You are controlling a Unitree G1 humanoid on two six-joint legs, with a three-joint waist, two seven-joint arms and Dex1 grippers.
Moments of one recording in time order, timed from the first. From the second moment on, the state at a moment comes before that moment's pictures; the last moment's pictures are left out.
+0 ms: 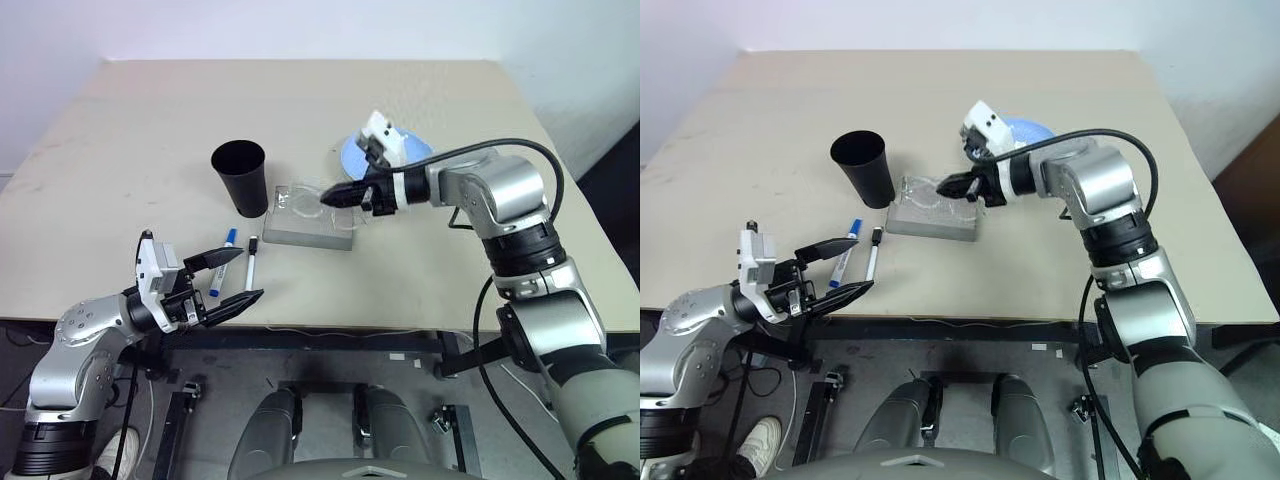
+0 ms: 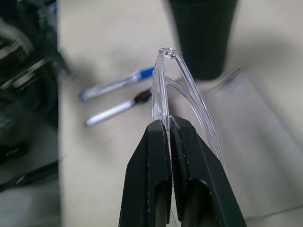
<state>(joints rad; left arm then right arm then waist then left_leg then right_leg) -0.01 0.63 0.21 -0.23 -0.62 0.25 -1.10 -1.08 -0.44 0.22 0.31 0.32 0.88 1.03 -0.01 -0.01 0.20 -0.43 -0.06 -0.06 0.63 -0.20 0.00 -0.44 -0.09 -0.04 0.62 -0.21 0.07</state>
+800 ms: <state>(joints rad) 0.03 0.63 0.22 -0.26 -0.62 0.23 -1.06 -1.24 -0.22 0.34 0.96 0.03 0.45 1.19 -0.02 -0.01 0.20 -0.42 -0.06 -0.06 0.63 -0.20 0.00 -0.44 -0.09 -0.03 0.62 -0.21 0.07</state>
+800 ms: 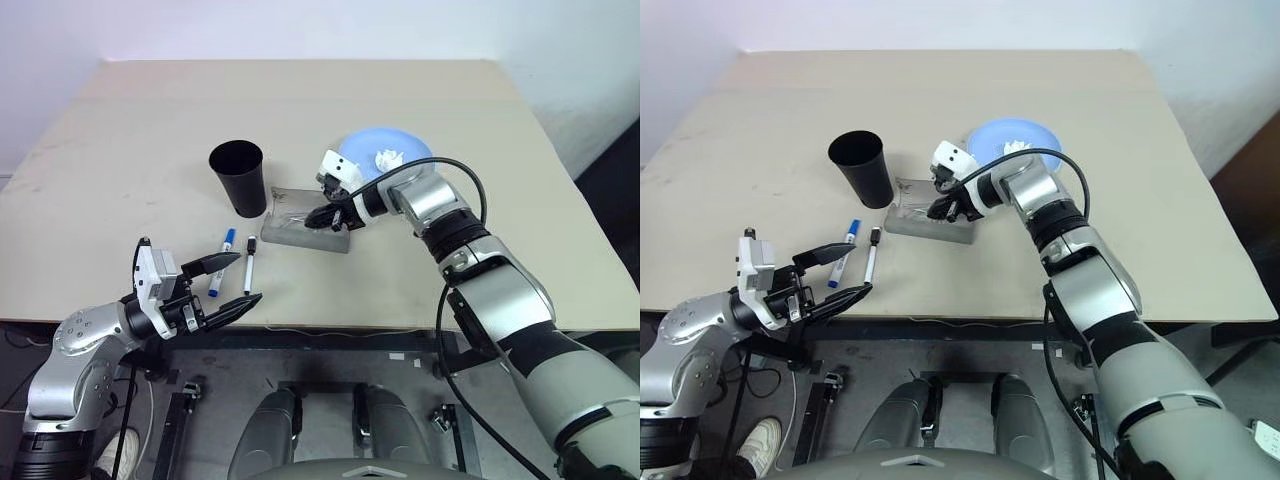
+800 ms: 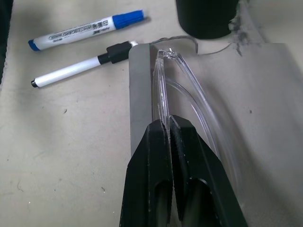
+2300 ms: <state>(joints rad) 0.01 0.61 0.21 -0.32 -0.62 0.26 -1.00 -1.34 -0.06 0.20 1.27 -0.07 0.54 1.15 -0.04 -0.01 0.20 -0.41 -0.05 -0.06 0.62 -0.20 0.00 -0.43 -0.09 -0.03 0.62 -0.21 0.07</state>
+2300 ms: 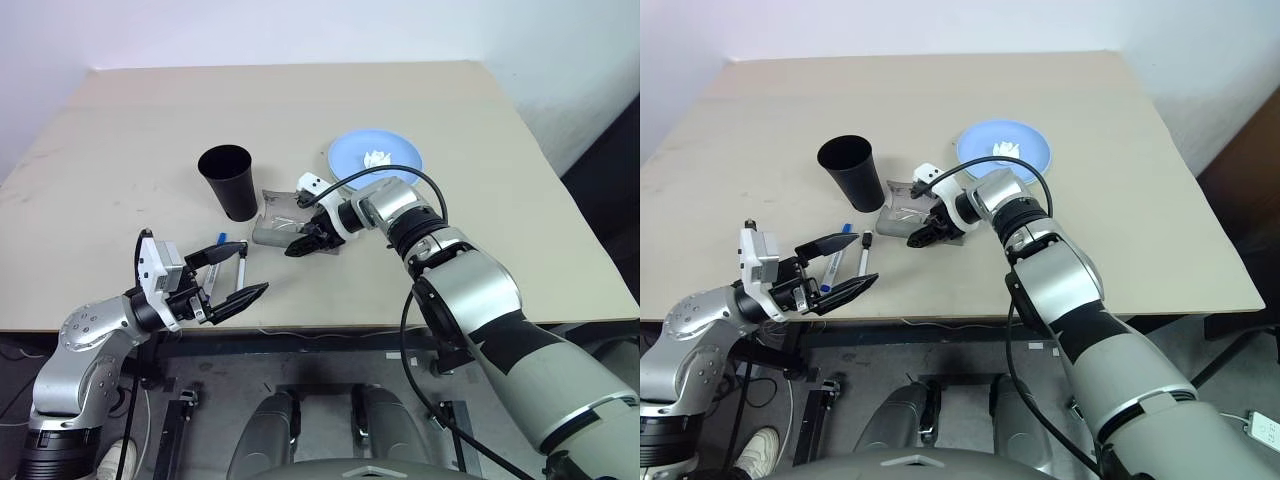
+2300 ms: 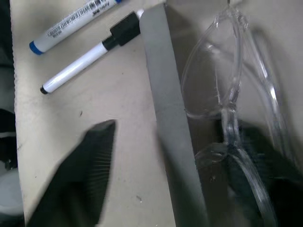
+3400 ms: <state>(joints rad) -0.01 0.61 0.21 -0.28 -0.62 0.27 -1.04 -1.28 -0.11 0.20 1.01 -0.05 0.52 1.20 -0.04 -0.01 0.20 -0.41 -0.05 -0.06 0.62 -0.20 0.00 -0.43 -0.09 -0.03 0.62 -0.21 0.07</state>
